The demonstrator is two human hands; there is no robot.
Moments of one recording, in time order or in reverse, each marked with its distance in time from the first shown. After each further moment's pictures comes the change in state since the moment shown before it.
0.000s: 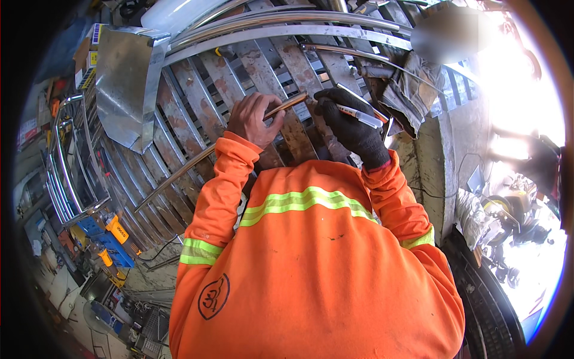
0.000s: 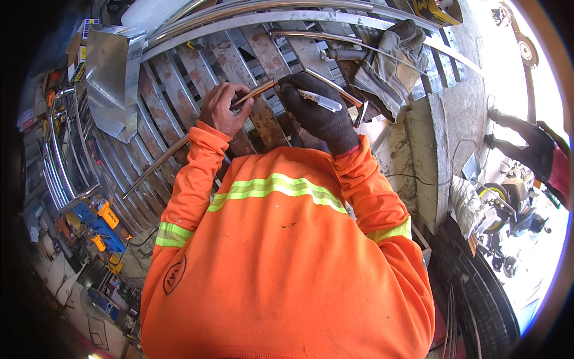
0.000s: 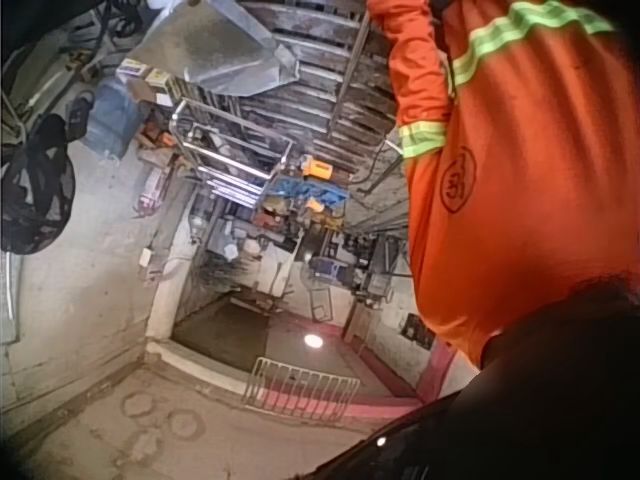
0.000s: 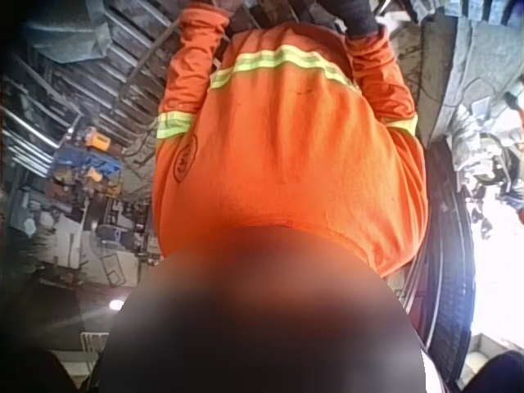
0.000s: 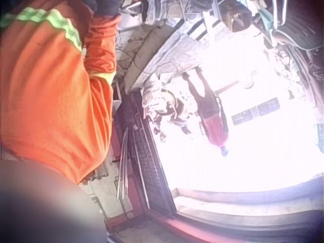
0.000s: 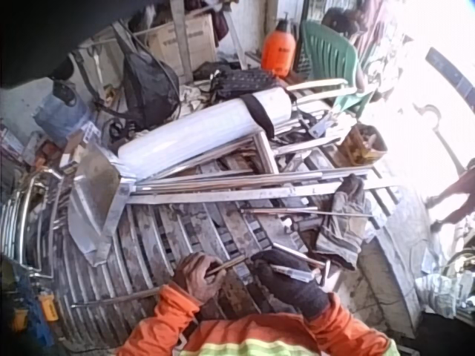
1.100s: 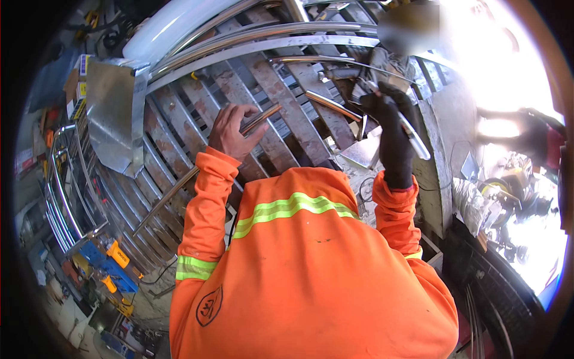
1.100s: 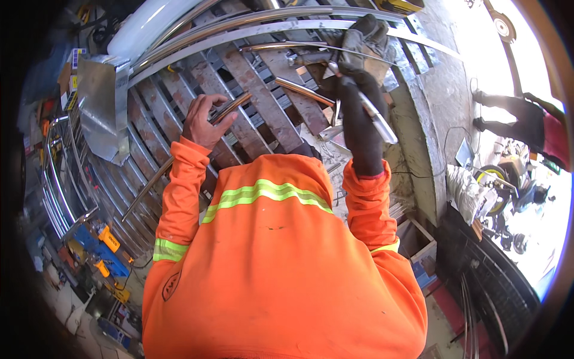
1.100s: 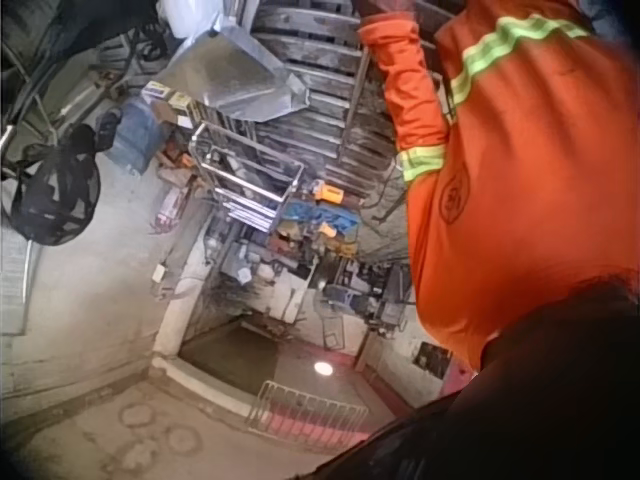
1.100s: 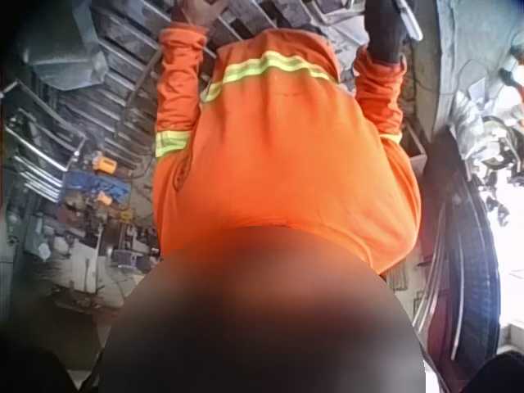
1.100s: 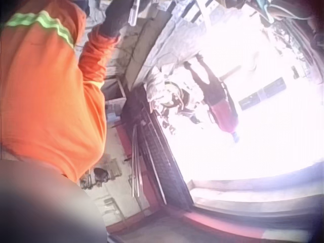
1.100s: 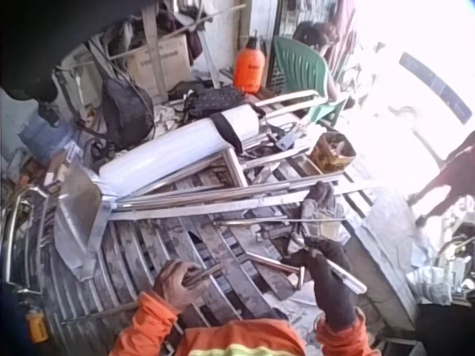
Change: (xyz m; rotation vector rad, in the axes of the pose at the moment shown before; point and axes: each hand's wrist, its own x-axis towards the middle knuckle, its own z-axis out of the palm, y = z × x) left_hand 0.014 0.014 -0.015 -0.041 -0.062 0.048; right_hand -0.048 -0.027 -0.076 0.219 0.571 0.088
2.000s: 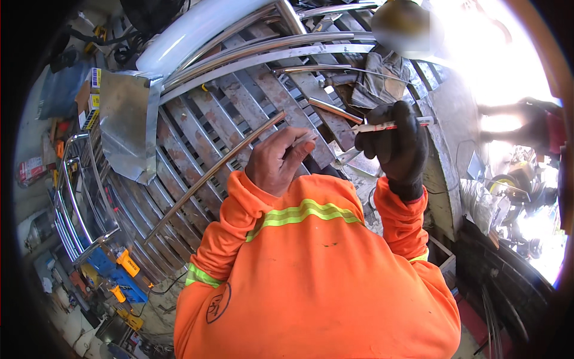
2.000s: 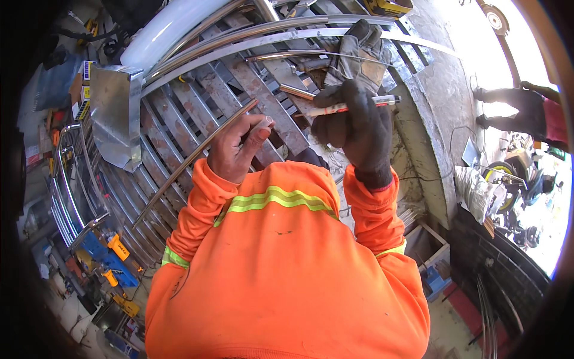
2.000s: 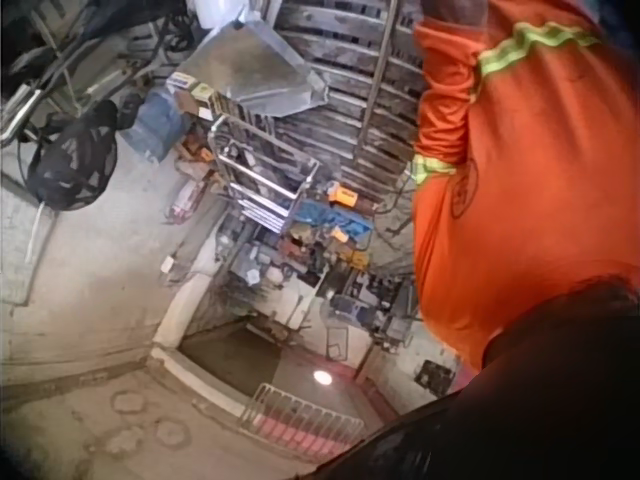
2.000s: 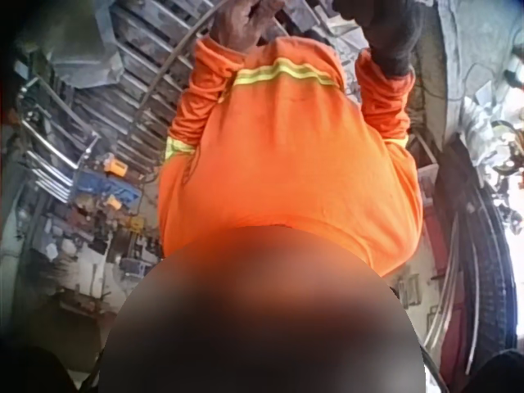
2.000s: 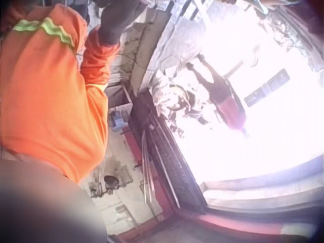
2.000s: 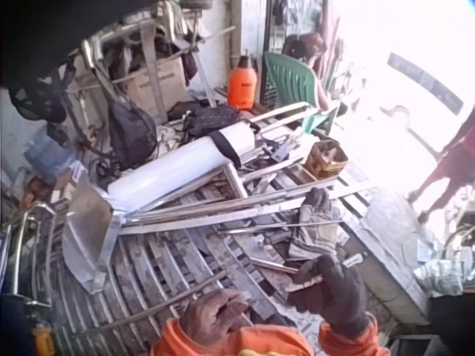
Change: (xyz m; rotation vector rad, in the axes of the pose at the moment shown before) left_hand 0.000 0.110 -0.023 -0.524 -0.118 -0.078; right_hand -0.027 -0.044 0.002 -0.166 -0.139 -0.272
